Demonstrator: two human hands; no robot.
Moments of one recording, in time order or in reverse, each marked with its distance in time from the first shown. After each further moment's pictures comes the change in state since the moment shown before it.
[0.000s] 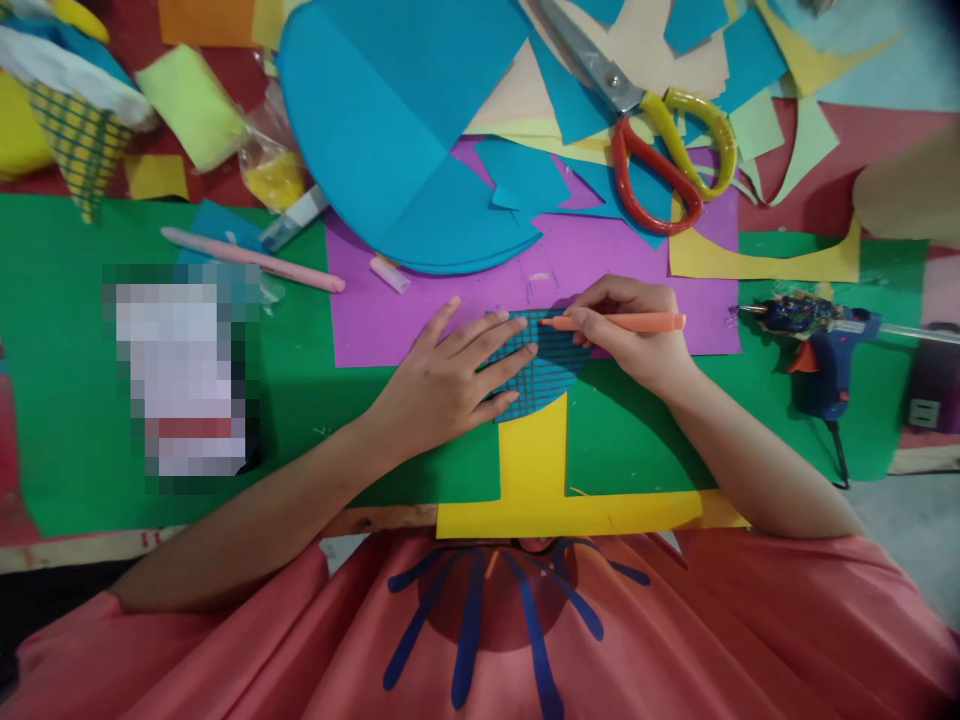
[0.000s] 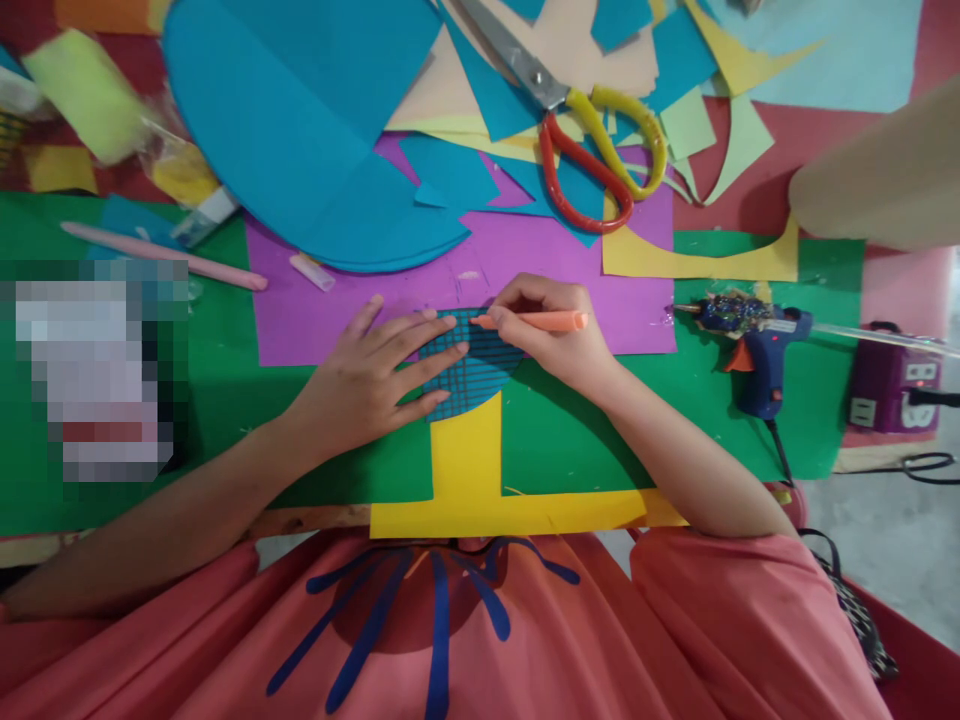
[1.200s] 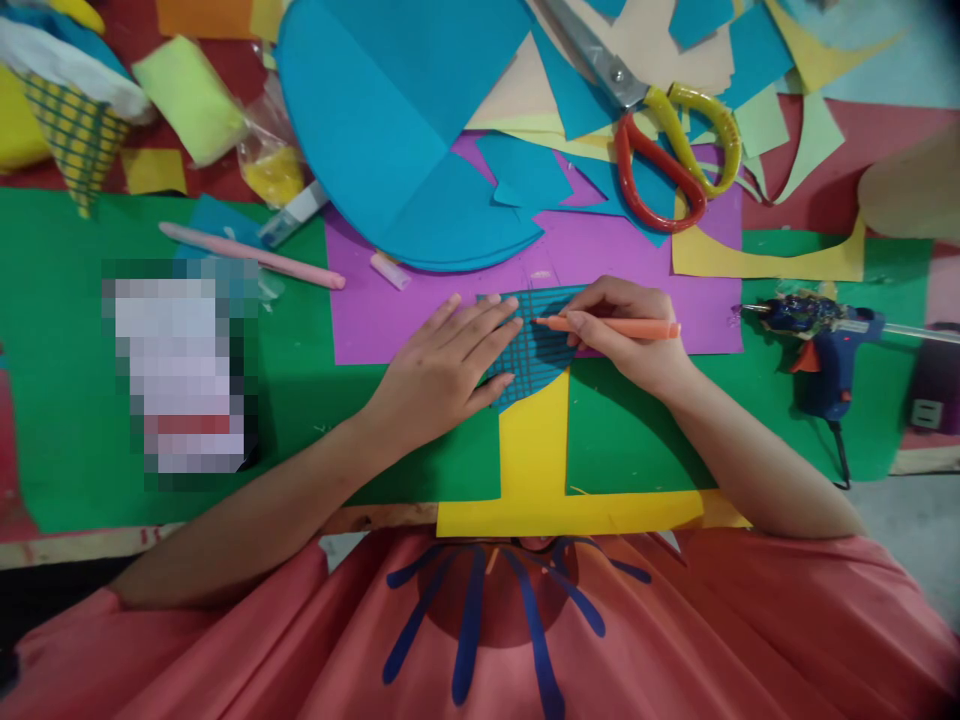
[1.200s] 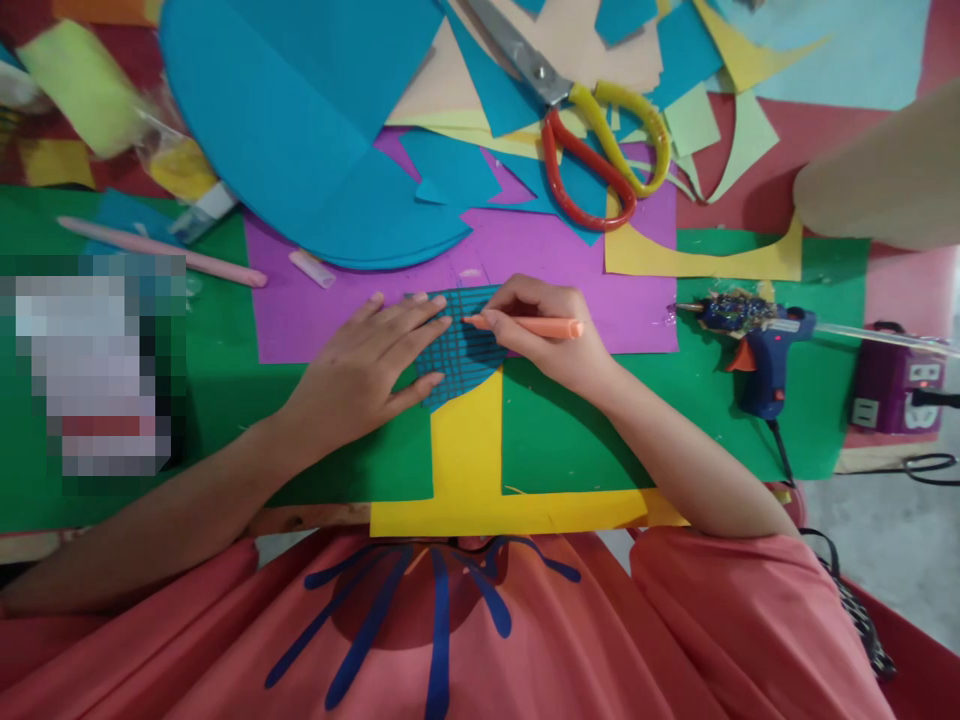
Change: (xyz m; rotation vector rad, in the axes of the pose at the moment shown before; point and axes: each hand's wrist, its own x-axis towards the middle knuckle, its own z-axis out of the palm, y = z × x) left_hand 0.001 -0.003 0.003 -0.125 -0.006 -0.133; right_hand -0.003 -0.001 0.003 0.058 -0.063 -0.011
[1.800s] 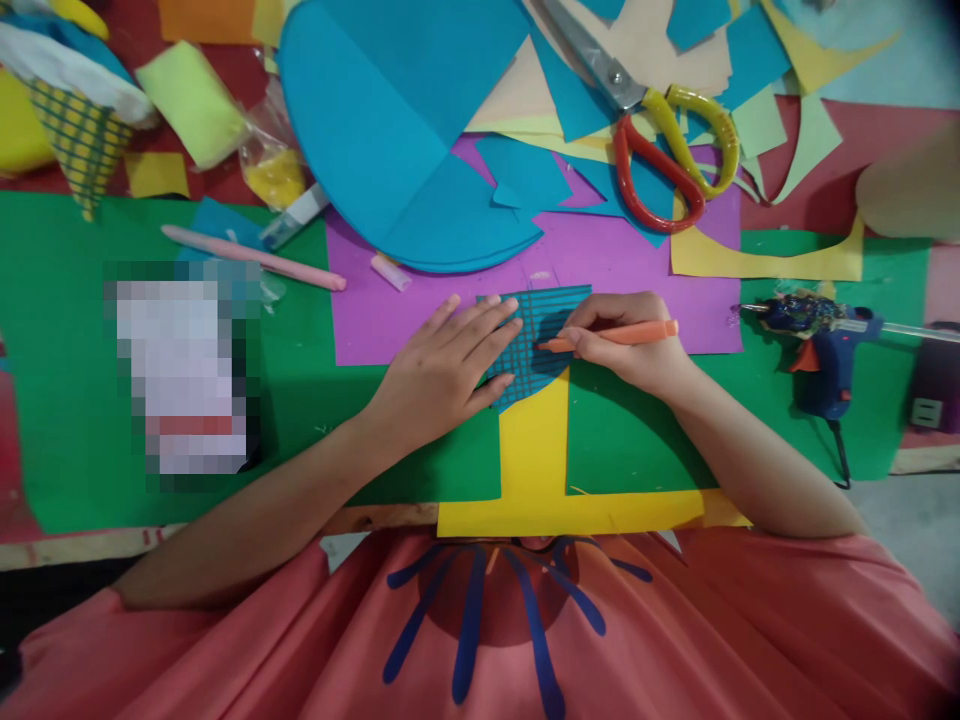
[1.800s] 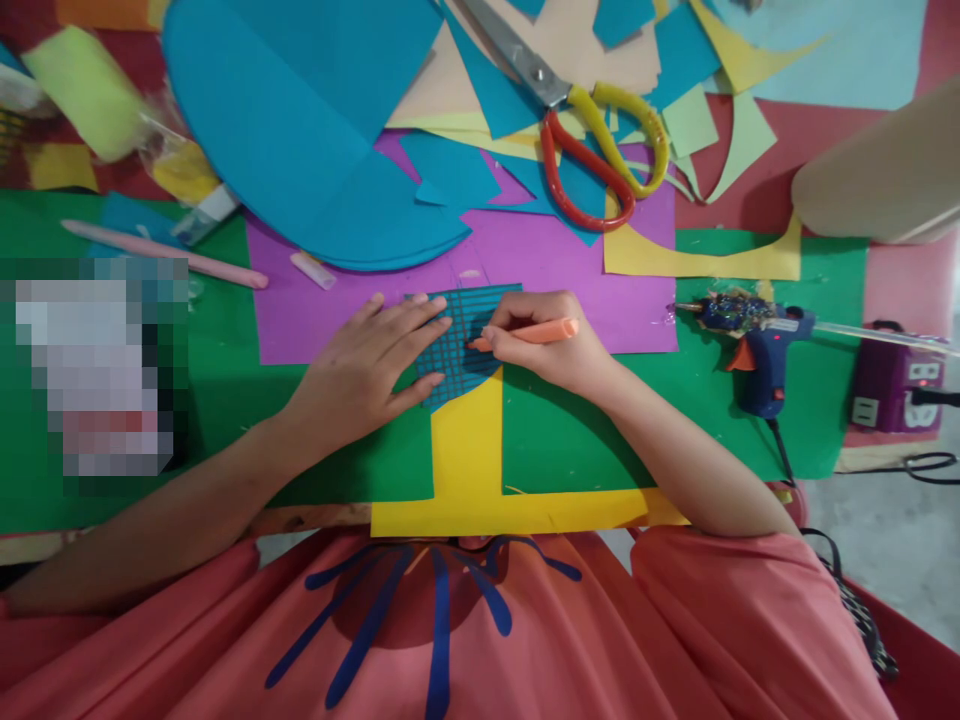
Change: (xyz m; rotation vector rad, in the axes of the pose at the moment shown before) left_hand -0.001 0.000 0.001 0.042 0.026 0.013; right_hand 0.001 -0.001 -0.005 -0.146 -0.096 0.007
